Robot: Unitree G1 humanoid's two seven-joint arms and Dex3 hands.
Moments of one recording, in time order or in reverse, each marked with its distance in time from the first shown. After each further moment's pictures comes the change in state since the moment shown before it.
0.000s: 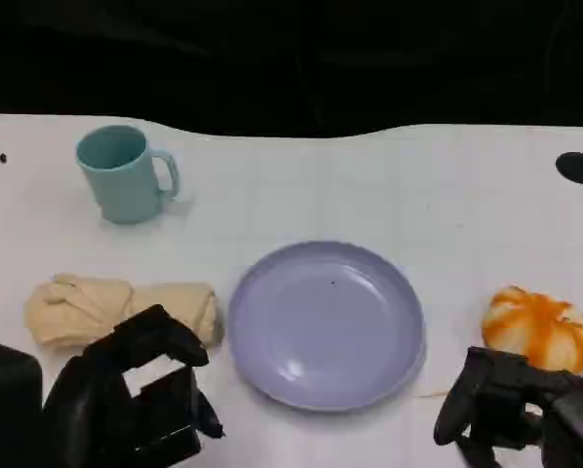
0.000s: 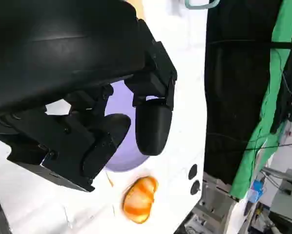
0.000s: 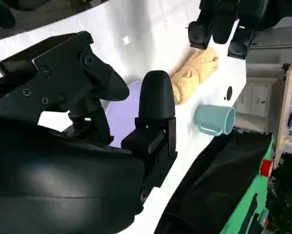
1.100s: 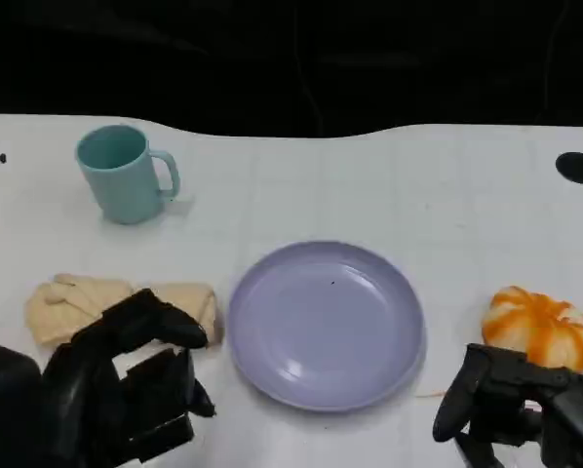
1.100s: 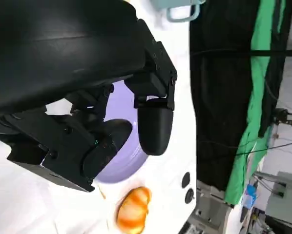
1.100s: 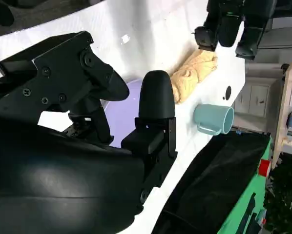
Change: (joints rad) left arm -0.007 0.006 -0.012 0.004 0.091 -0.104 0.002; right arm -0.009 0.000 0.002 0.001 -0.003 0.000 0.000
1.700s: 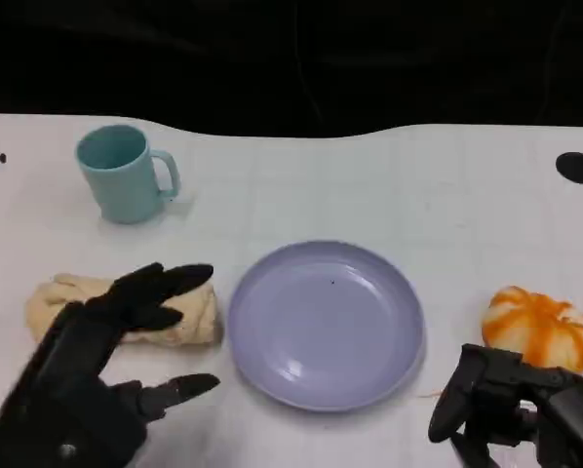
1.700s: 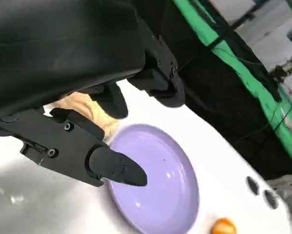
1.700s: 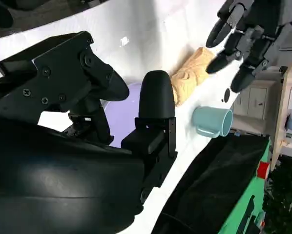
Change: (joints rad) left arm -0.092 0.313 -0.112 0.115 0.552 -0.311 -0.113; right arm -0.008 0.001 0.011 0.000 0.002 0.002 0.000
